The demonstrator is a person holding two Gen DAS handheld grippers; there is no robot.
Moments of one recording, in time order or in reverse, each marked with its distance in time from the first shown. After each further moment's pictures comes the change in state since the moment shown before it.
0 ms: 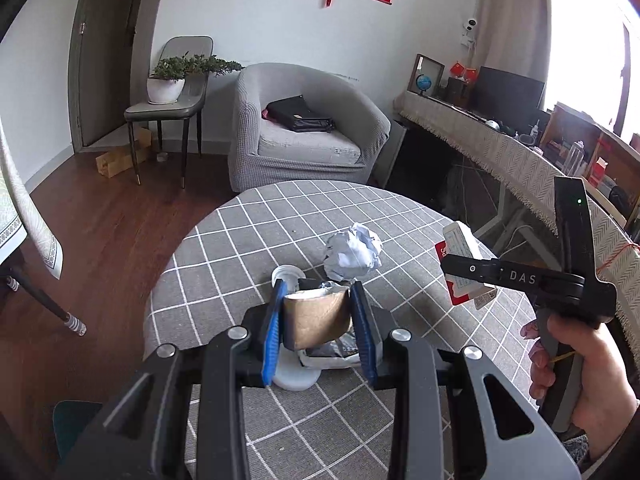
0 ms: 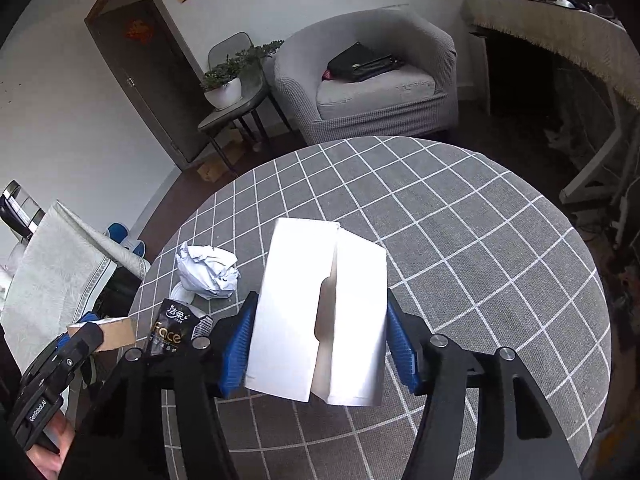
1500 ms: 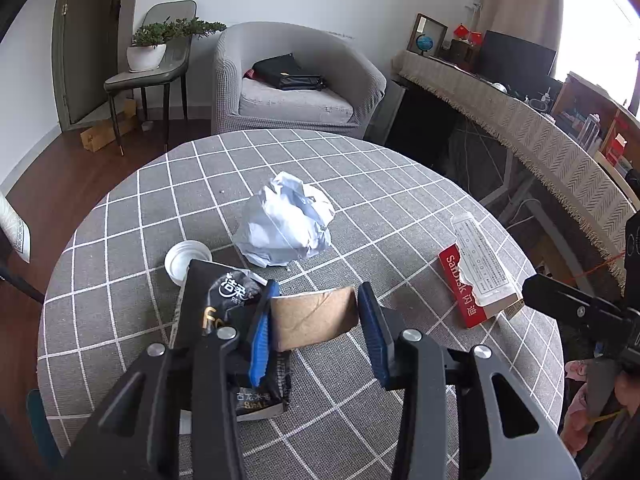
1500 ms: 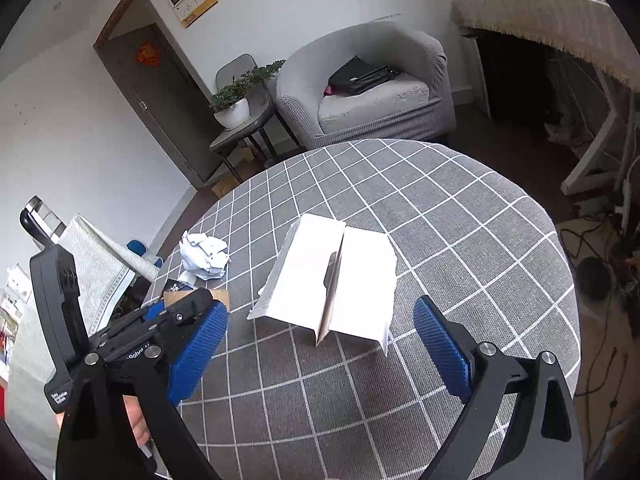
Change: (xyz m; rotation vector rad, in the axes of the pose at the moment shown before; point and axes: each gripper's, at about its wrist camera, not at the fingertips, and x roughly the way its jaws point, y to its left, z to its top) left arm 0.095 -0.050 -0.004 0.001 0.140 -0.004; right arm -0.038 -0.051 -0.024 0.068 -0.065 0.080
